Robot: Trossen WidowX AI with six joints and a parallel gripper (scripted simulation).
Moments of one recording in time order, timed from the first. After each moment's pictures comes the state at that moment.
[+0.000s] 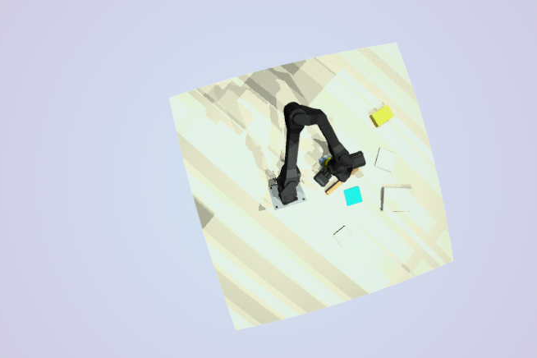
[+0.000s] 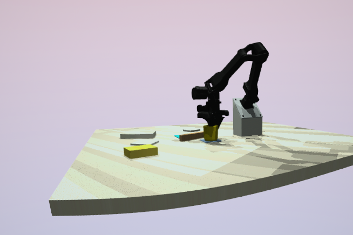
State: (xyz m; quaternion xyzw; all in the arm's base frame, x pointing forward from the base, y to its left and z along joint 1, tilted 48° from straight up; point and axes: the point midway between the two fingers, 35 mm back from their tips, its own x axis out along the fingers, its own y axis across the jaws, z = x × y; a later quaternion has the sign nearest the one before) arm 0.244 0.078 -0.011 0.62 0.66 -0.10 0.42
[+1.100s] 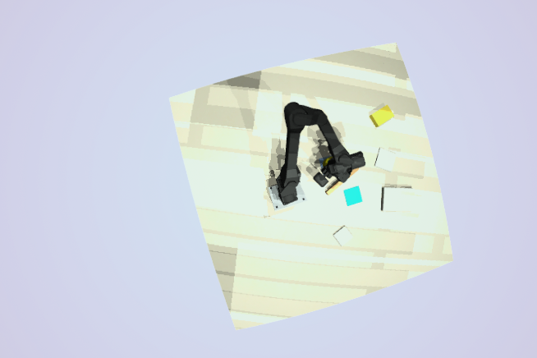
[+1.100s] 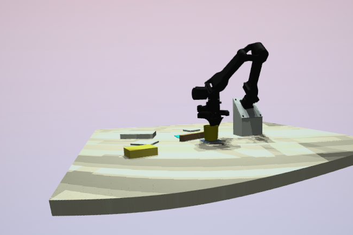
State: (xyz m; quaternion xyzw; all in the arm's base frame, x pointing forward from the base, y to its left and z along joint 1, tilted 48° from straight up) arm 0.243 0.079 -0.012 0.62 0.66 -0.11 0.41
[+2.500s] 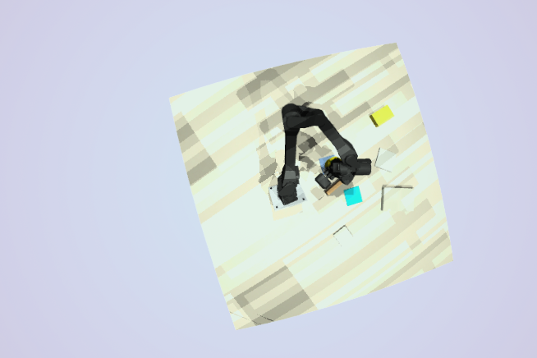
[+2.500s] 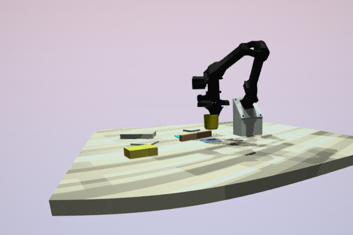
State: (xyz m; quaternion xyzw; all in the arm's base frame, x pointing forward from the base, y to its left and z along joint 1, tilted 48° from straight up) arm 0.233 0.038 0.018 0.62 0.66 -0.11 0.40
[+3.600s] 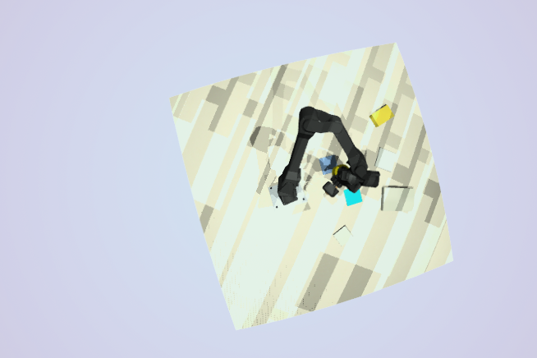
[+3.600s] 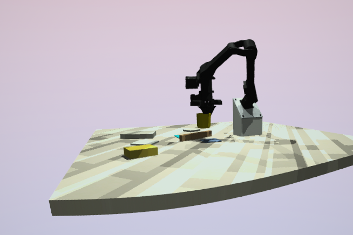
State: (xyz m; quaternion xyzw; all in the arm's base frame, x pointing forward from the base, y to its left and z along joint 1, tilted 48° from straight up) arm 0.250 0.004 -0.011 0.62 0.66 -0.11 0.41
